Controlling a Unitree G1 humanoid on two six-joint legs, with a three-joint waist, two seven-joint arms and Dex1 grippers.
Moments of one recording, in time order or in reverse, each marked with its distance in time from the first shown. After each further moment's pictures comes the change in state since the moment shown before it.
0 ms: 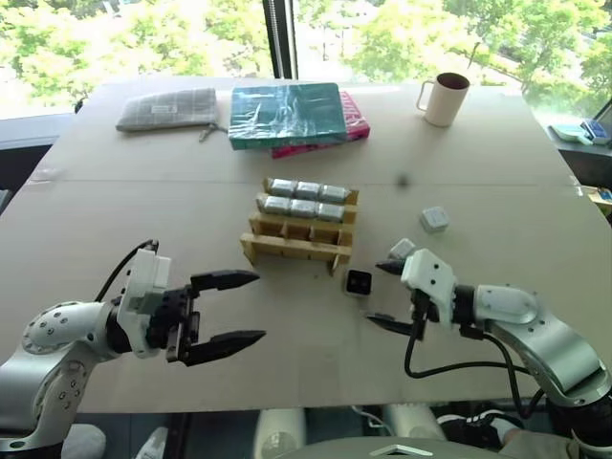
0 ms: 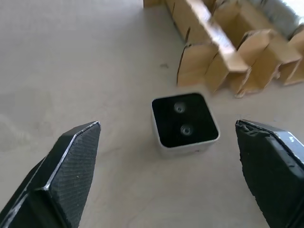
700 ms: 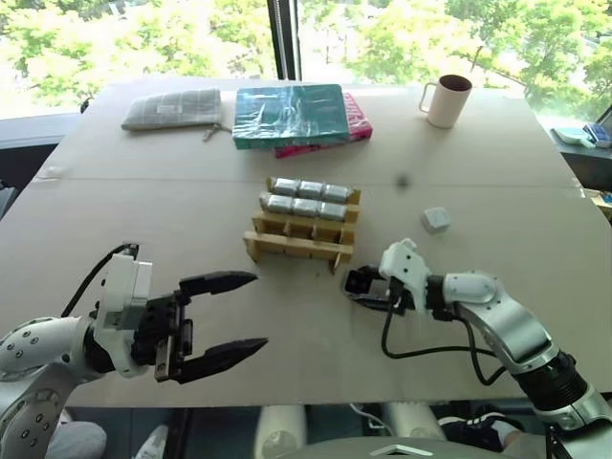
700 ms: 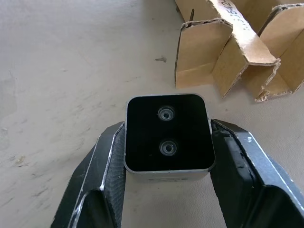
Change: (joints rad) left arm 0.081 0.004 0.111 -0.164 -0.122 0.085 0.163; right arm -0.116 0.128 0.069 0.253 -0.091 -0.104 0.050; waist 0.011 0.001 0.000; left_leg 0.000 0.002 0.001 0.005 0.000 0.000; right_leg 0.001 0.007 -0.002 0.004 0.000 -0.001
